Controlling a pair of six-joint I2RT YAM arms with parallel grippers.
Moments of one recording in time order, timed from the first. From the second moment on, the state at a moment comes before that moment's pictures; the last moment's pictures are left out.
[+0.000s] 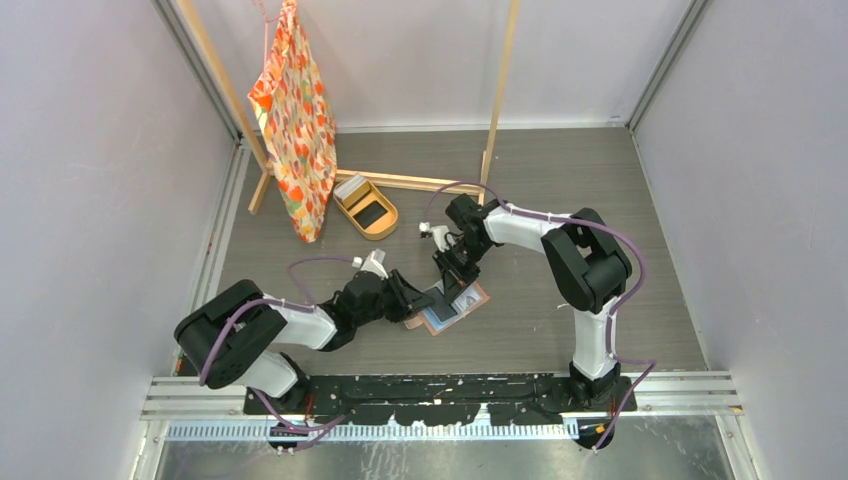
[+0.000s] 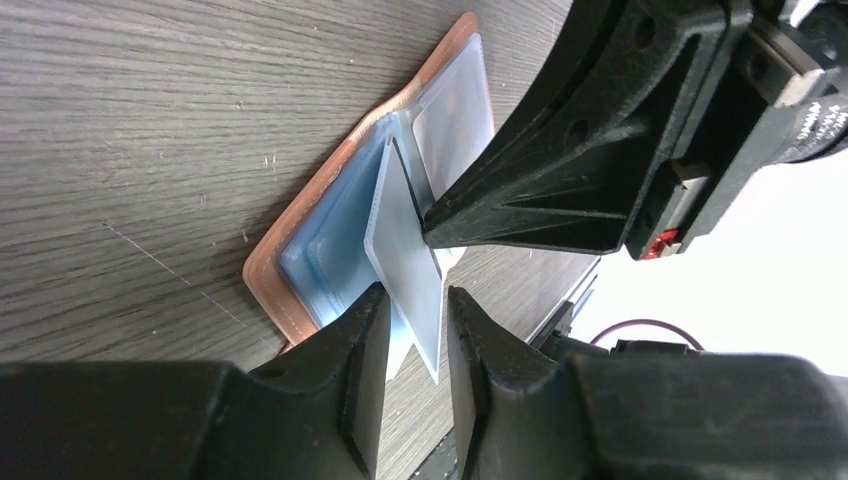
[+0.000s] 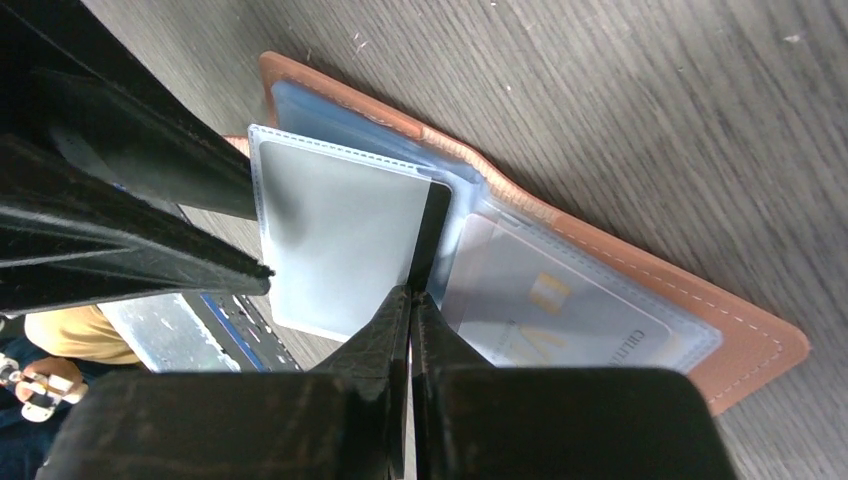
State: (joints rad) left arm -0.81 1.45 0.27 0.72 0.09 -1.24; right arm 0.62 1.97 1.26 -0.72 -0.63 -0.11
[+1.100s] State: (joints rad) left arm -0.71 1.64 0.83 -0.01 0.28 -0.86; right arm 0.42 1.92 1.30 -0.82 -0.59 -0.19
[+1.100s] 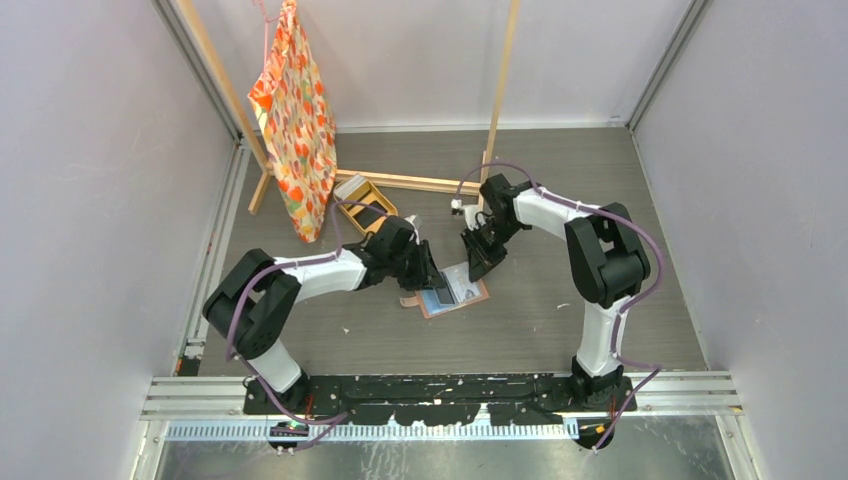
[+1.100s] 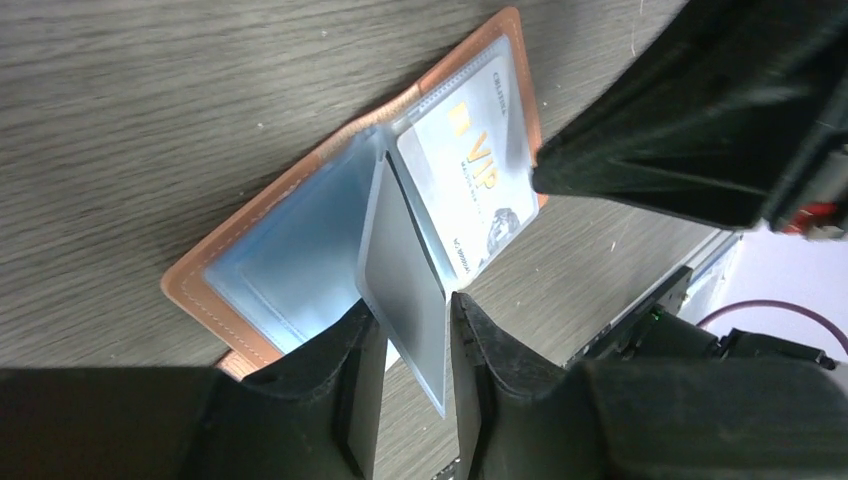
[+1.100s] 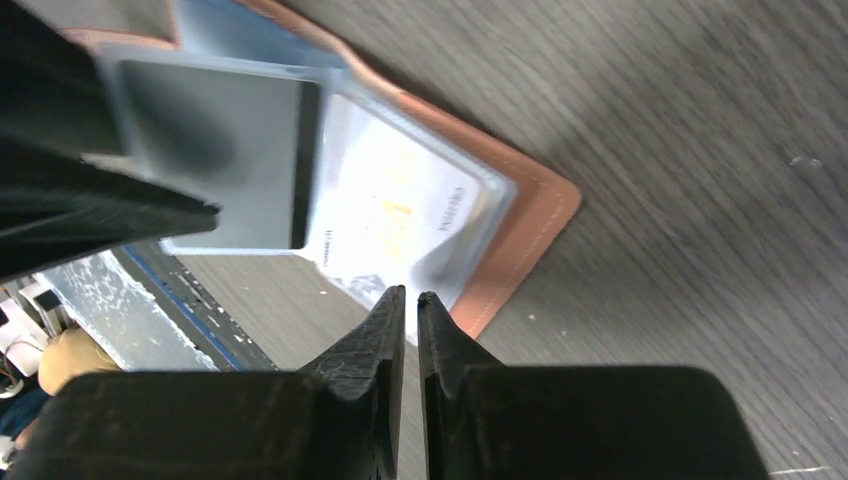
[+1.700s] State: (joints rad) left arm -0.72 1.76 0.88 0.18 0.43 -0.94; right arm 0.36 1.96 1.30 -0.82 -0.55 -0.17
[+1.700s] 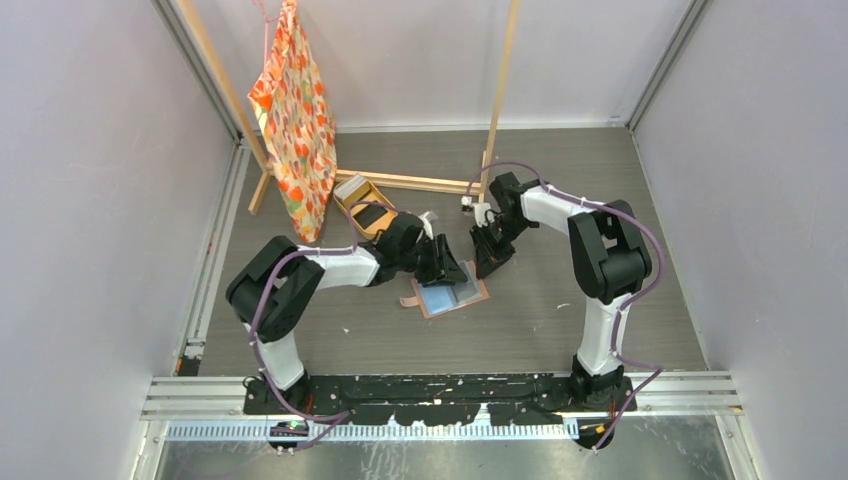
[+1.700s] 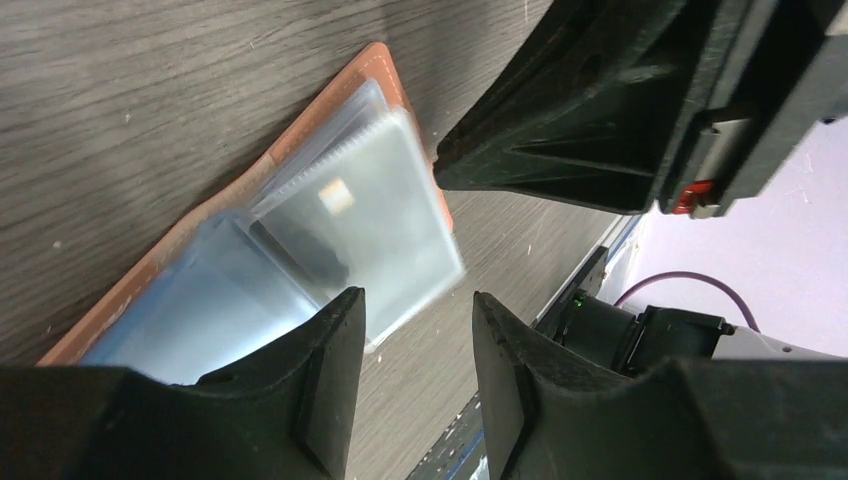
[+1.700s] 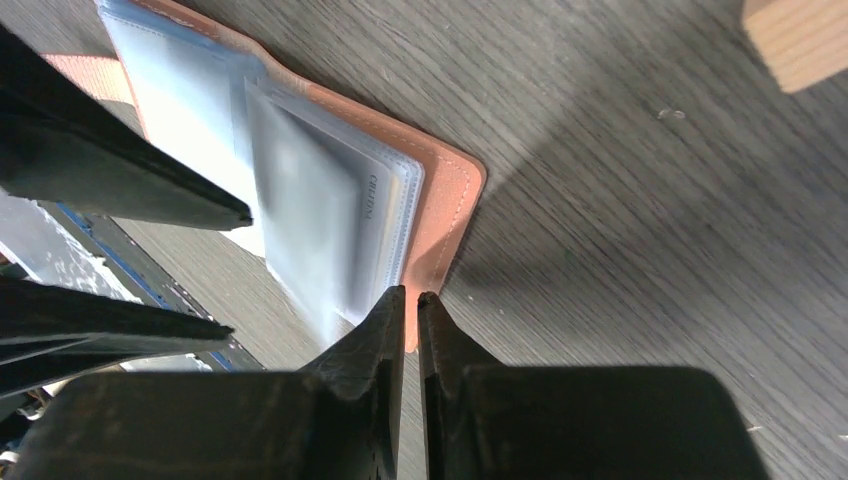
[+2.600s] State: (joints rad) left arm -0.60 1.38 1.17 -0.06 0.02 0.01; right arm 0.27 1.51 1.41 -0.88 -0.81 -0.43
